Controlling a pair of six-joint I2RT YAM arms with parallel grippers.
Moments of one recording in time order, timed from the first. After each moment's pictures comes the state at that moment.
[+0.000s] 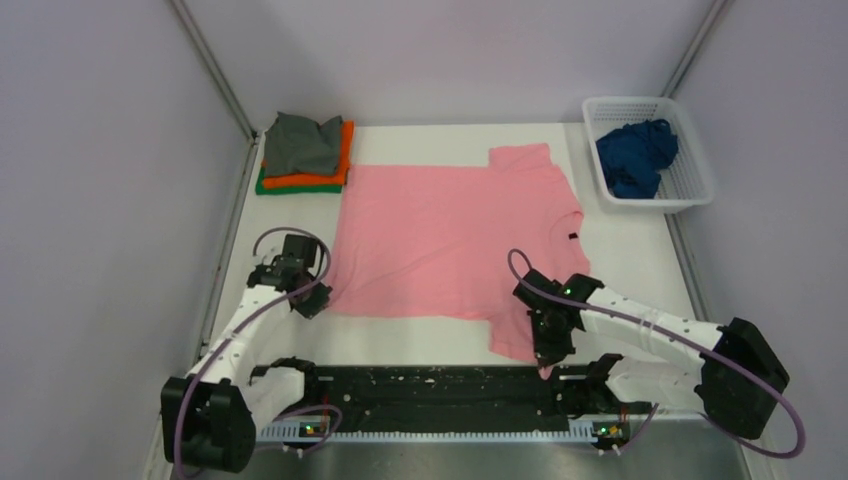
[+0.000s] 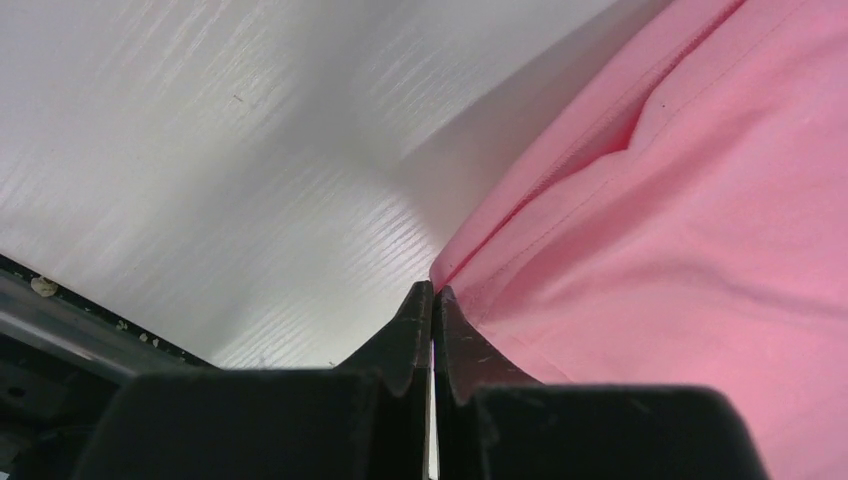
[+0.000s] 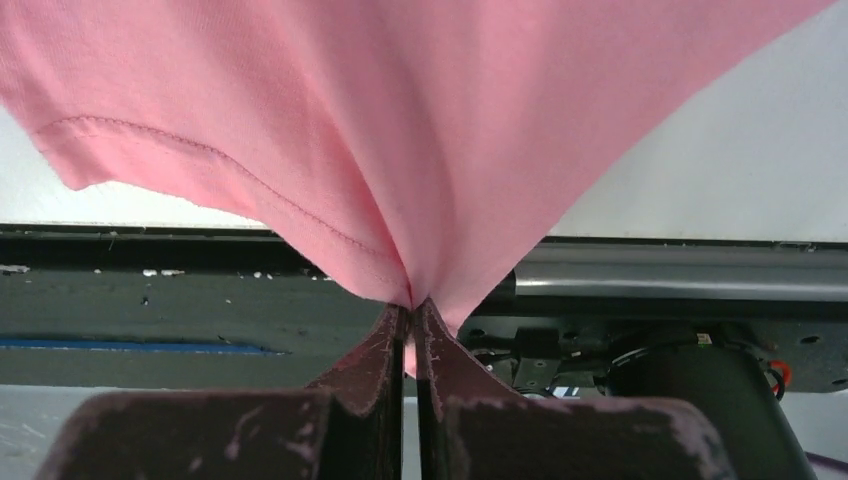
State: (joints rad) left arm -0.12 1.03 0.64 -0.82 -0.20 -0.99; right arm 0.82 1.12 0.60 -1.00 -0.01 0.82
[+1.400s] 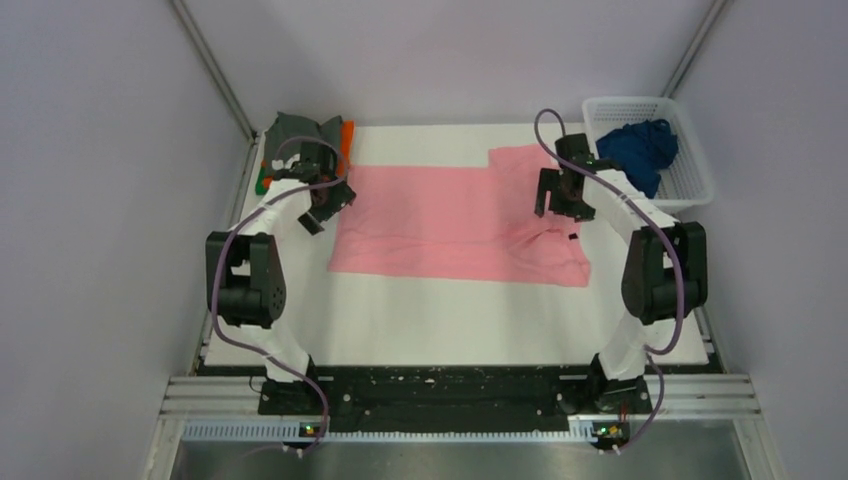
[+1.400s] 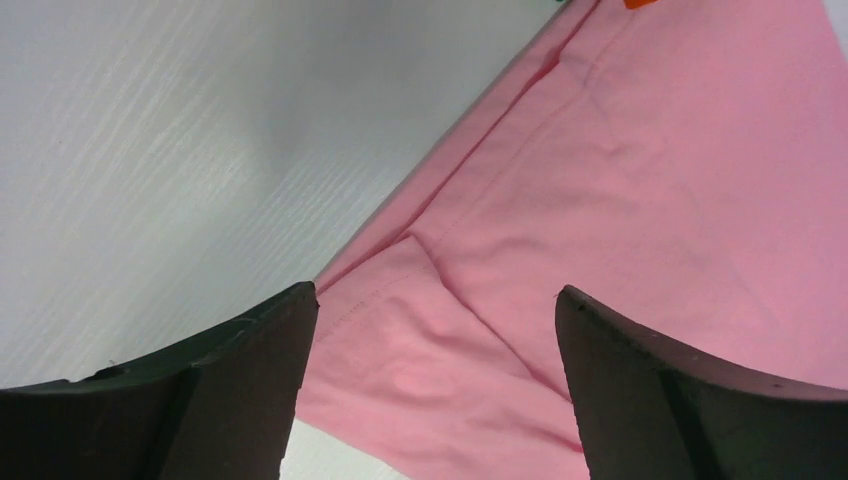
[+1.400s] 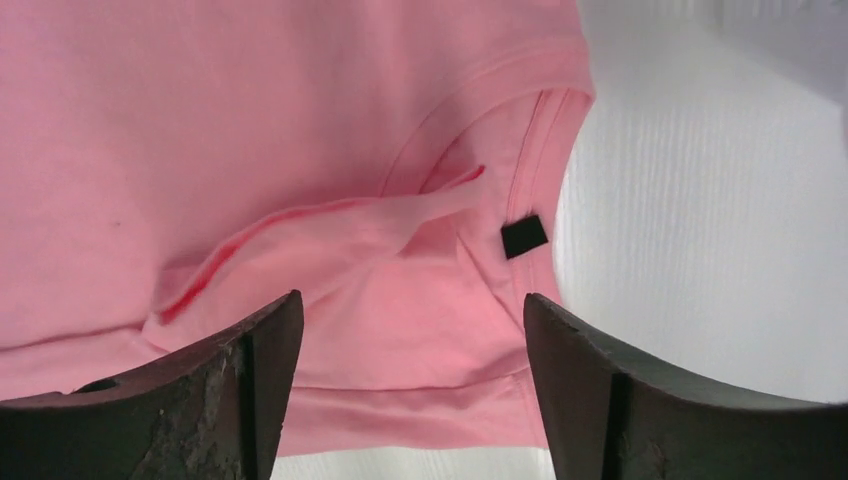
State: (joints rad) left arm -0.08 1.77 1.33 -0.63 -0.19 -0.84; right arm 0.17 1.75 1.36 -0.72 0.17 0.30
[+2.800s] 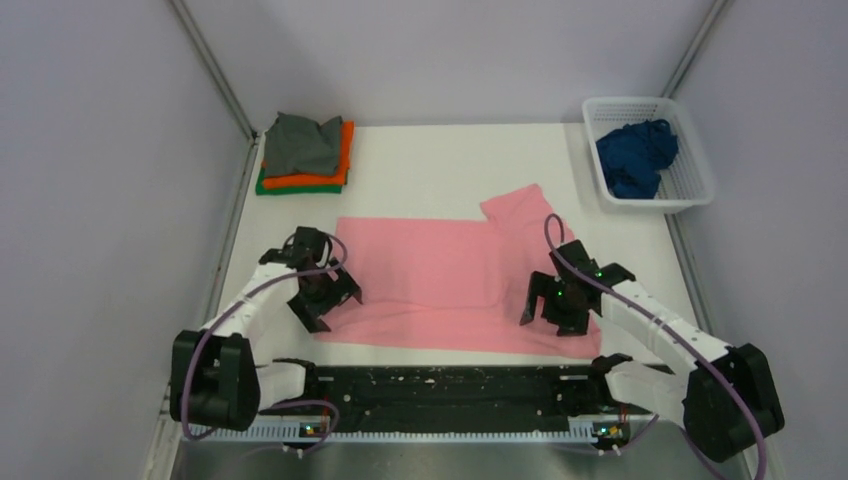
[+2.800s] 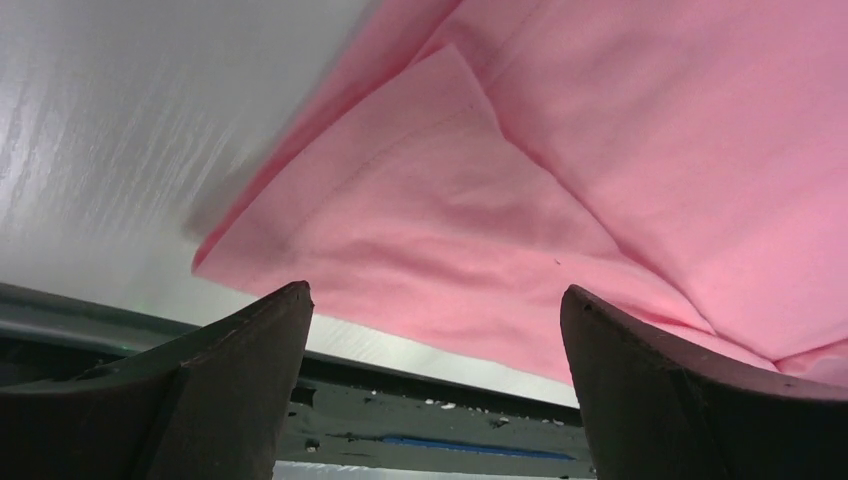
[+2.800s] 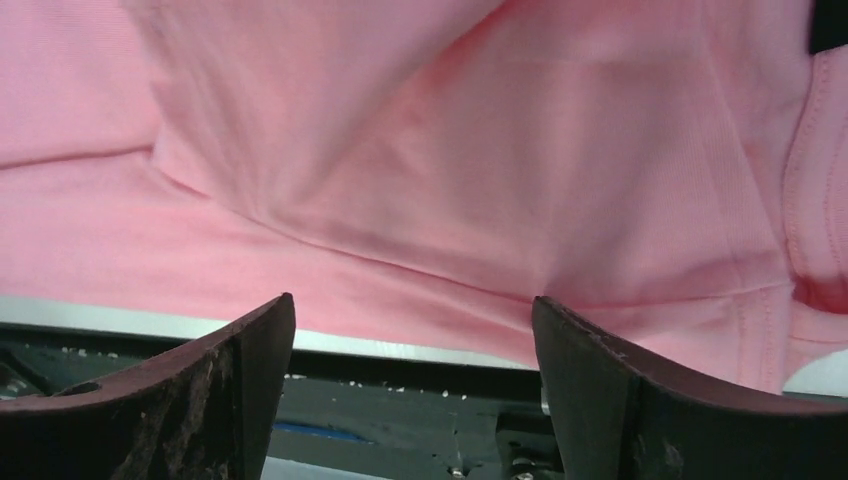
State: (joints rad) left arm -0.13 1.23 0.67 -0.83 0.09 -0.85; right arm 0.42 1.09 0.56 -0.77 -0.11 0.67
